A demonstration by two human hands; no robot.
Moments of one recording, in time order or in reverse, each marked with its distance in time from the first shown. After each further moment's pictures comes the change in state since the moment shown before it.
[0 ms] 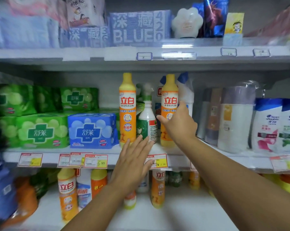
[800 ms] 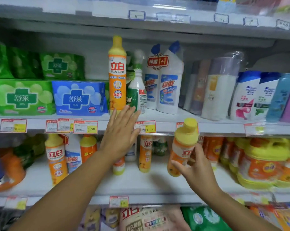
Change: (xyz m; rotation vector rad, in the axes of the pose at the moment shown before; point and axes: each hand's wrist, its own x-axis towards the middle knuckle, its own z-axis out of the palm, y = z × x) left_hand -0.014 0.000 0.006 0.011 0.057 -0.016; right_hand -0.181 0.136 -0.046 0.323 -0.254 -0.036
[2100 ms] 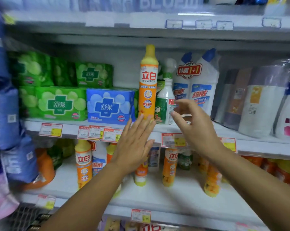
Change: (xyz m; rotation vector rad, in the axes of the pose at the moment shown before) left_hand -0.017 -0.039 -0.009 0.094 -0.030 -0.008; right_hand 0.107 -0.130 0.041 0.014 -0.050 -0.320
